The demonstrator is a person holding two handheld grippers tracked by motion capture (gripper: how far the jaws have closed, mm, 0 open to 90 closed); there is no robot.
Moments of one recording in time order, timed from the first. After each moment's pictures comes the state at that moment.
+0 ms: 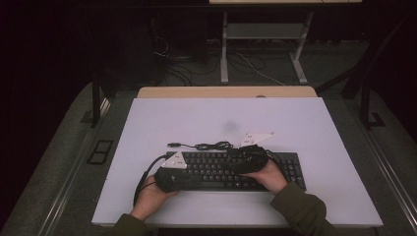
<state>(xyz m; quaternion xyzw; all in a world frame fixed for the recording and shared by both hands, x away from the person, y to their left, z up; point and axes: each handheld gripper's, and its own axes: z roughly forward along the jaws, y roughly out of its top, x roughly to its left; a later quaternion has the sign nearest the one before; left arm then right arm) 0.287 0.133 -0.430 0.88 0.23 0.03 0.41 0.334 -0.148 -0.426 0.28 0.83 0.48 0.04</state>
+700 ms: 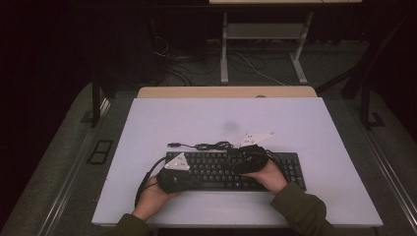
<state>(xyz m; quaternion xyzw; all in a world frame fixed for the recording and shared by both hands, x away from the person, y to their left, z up) 0.288 0.130 -0.435 0.89 0.22 0.03 0.40 0.334 -0.148 -0.425 0.28 0.83 0.48 0.04</state>
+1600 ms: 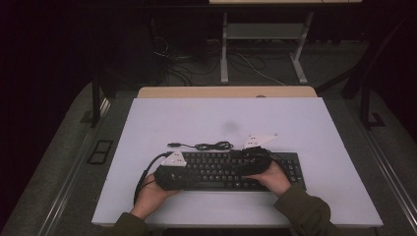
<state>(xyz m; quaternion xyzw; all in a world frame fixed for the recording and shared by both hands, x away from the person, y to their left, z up) 0.291 0.135 -0.429 0.87 0.24 0.03 0.42 0.328 -0.158 -0.426 0.28 0.83 0.48 0.03</state>
